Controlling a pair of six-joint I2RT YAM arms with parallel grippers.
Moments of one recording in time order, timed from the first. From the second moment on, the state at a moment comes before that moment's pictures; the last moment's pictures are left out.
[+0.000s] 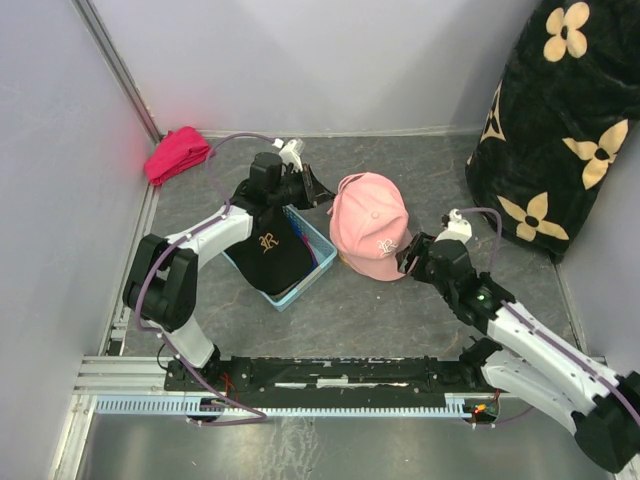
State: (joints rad) left arm -0.44 1.68 1.12 0.18 0.49 -0.58; right arm 0.61 0.85 0.49 -0.21 0.33 0.72
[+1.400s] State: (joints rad) left arm -0.44 1.59 1.12 0.16 0.44 -0.58; right arm 0.63 1.24 1.09 -0.24 0.28 0.48
